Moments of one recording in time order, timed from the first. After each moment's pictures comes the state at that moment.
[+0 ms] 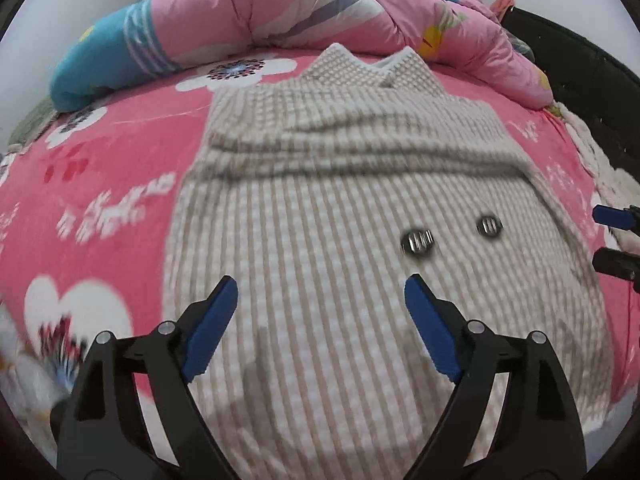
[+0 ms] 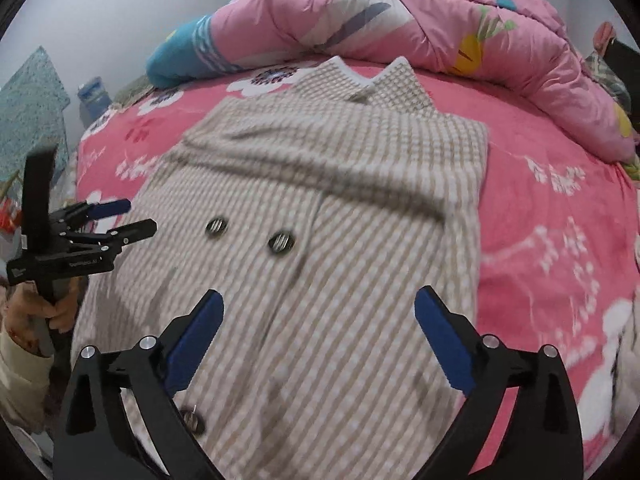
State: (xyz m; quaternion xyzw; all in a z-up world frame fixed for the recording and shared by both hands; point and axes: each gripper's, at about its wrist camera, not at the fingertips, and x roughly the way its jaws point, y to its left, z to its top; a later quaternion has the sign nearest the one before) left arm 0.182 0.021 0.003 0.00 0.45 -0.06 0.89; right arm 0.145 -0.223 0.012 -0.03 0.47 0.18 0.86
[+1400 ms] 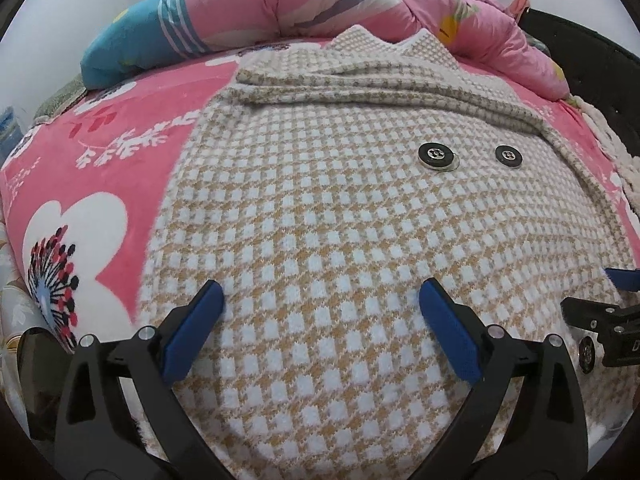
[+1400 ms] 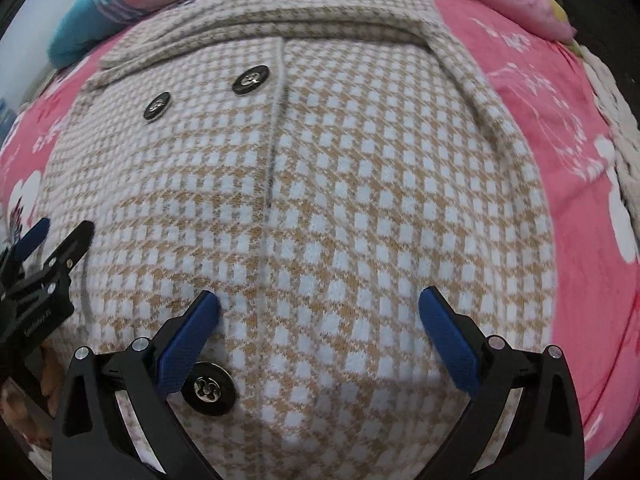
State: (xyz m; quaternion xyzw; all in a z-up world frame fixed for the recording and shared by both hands) left arm 0.137 0.023 -0.053 0.00 0.43 -0.02 0.90; right arm 0.125 -0.170 -0.060 0.02 0.58 0.00 0.81
